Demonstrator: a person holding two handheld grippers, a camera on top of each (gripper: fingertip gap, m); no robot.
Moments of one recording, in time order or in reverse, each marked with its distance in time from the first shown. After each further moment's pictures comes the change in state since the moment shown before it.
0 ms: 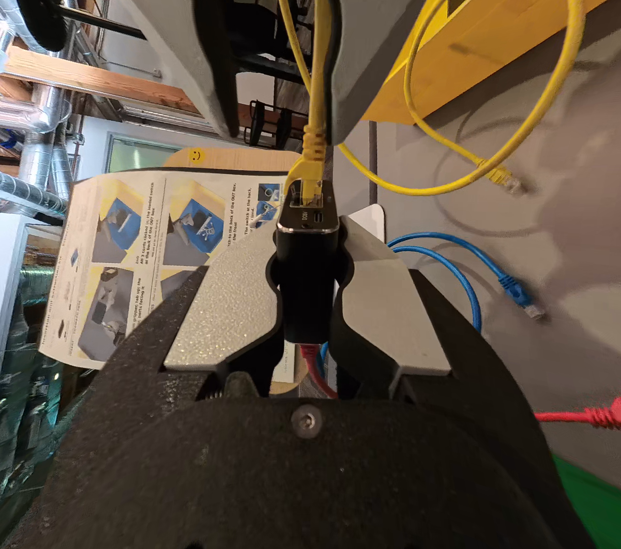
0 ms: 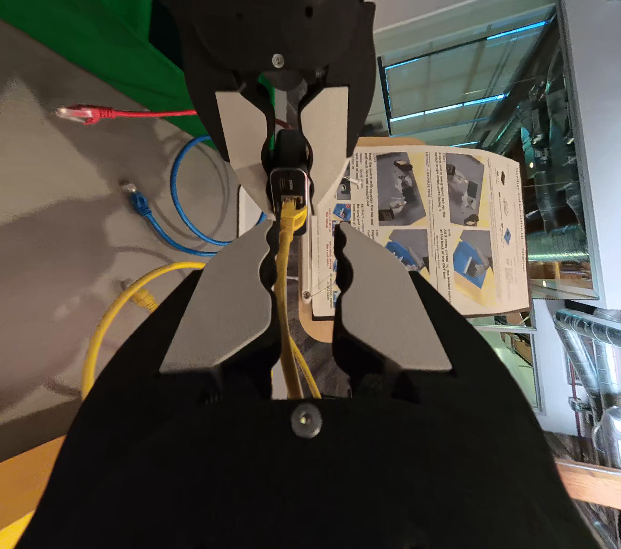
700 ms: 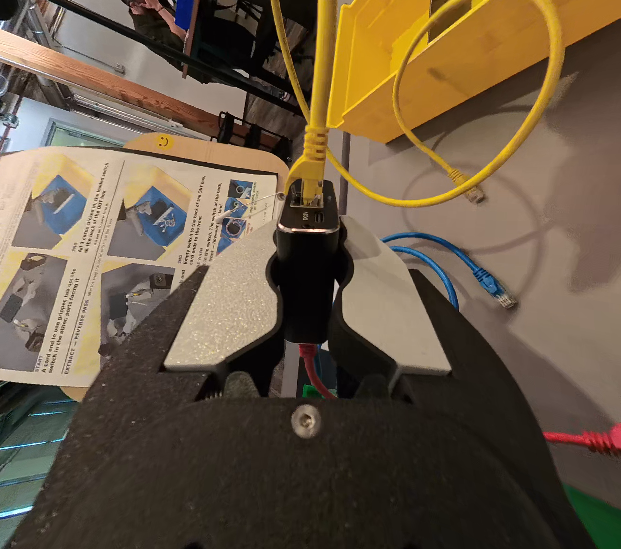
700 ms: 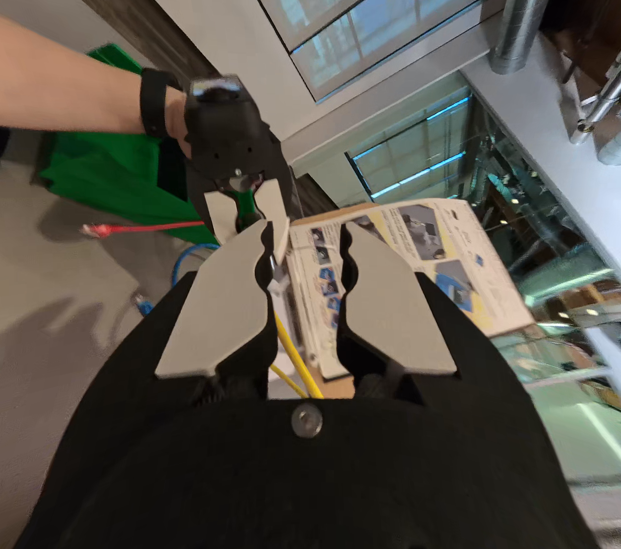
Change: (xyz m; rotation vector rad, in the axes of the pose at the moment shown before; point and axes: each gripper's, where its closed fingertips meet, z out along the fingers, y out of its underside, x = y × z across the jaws) left arm 0.007 0.015 0.000 0.080 0.090 -0.161; right arm 0.042 -0.041 -0.061 0.329 0.101 0.224
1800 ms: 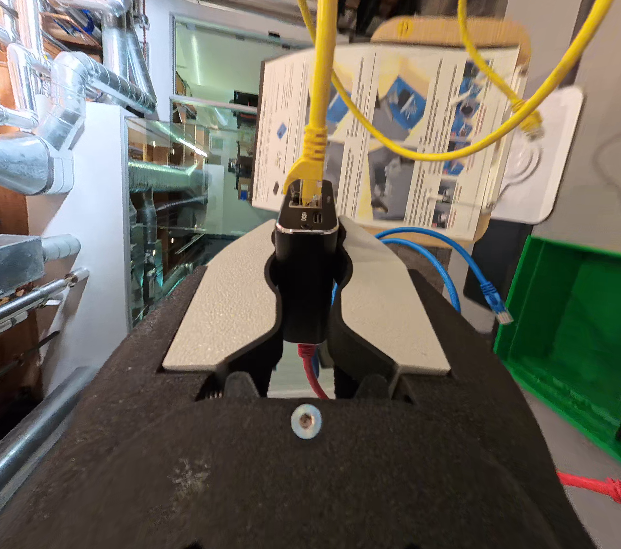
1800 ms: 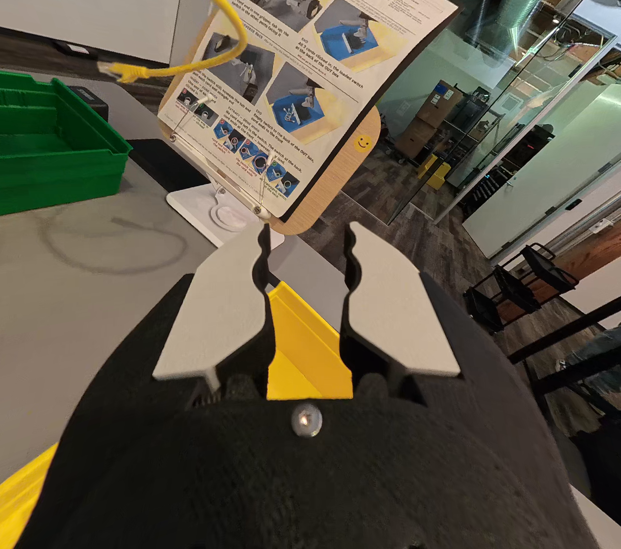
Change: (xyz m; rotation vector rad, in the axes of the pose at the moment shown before) left arm -0.233 -0.043 -0.173 -0.394 -0.298 0.176; right arm 0.083 0.181 -0.089 -0.367 0.345 0.584
